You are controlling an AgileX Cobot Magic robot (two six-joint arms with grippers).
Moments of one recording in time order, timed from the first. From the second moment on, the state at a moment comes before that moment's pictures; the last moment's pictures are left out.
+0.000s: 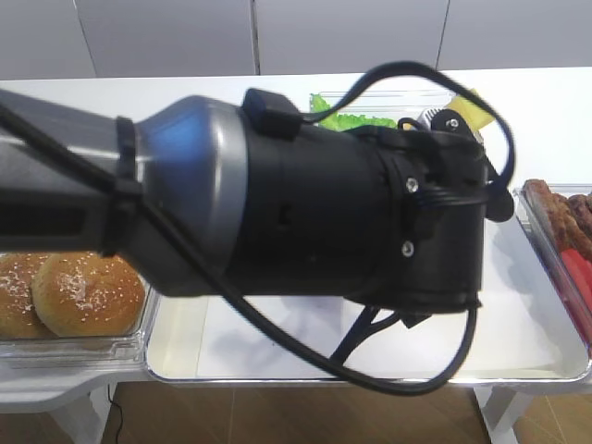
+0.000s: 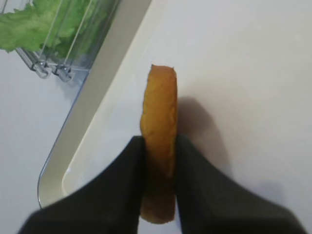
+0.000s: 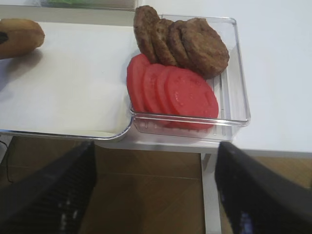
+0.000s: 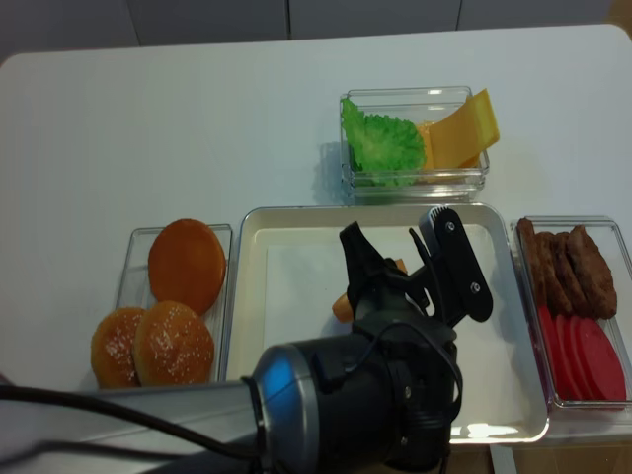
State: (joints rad) left arm -1.17 1.87 -1.41 0.94 0.96 -0.66; right arm 0.11 -0.02 -0.48 0.07 1.15 0.00
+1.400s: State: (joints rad) left arm -1.17 1.87 -1.41 0.81 0.89 -0.68; right arm 0.11 -0.02 -0.48 0.07 1.15 0.00
